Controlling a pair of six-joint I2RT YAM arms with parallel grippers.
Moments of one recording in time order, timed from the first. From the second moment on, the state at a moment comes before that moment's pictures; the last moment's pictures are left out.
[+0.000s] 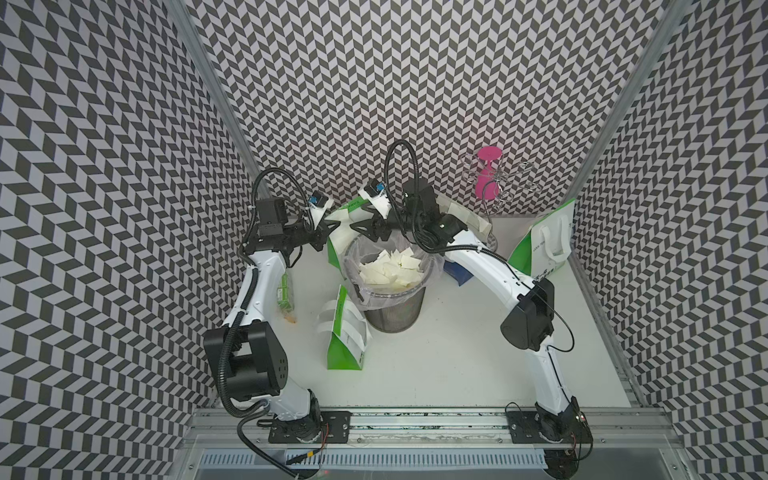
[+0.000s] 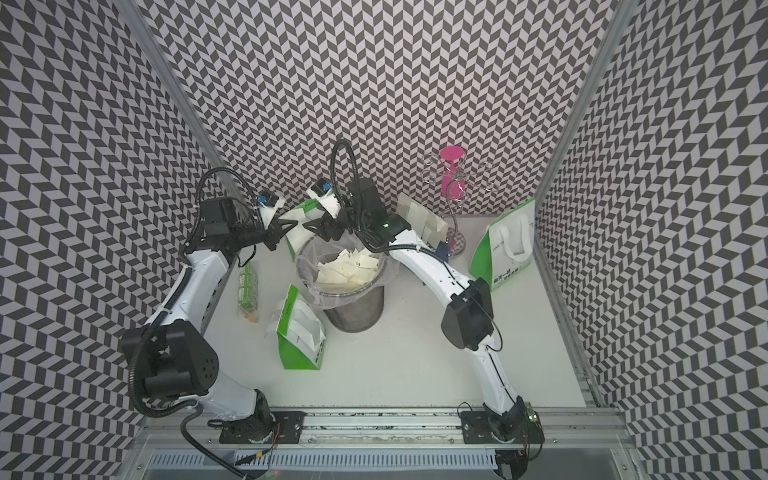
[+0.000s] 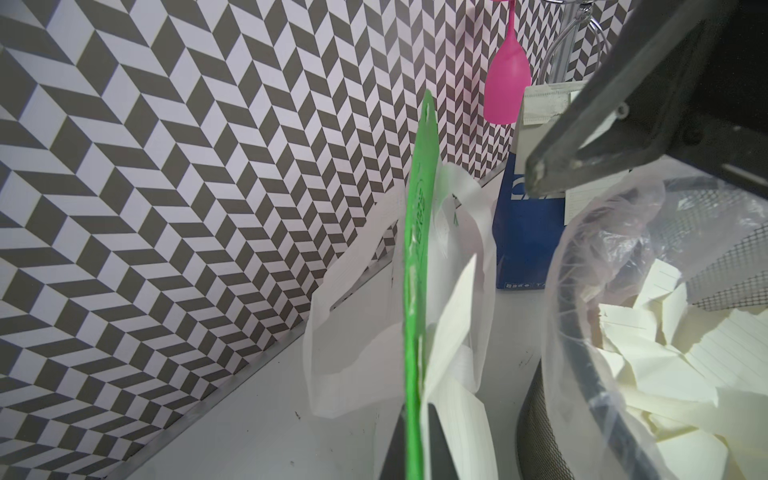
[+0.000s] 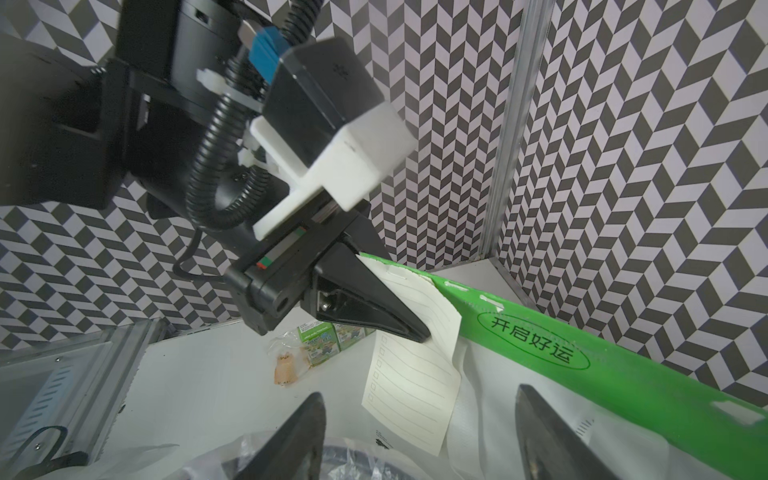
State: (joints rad) left arm 0.13 1.57 1.42 -0.38 0.82 0.56; right arm 0.72 2.21 2.29 -0.30 -0.51 -0.16
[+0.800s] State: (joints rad) left arm 0.14 1.57 1.41 -0.39 0.82 0.58; right arm 0.72 2.26 2.30 -0.19 -0.53 -0.11
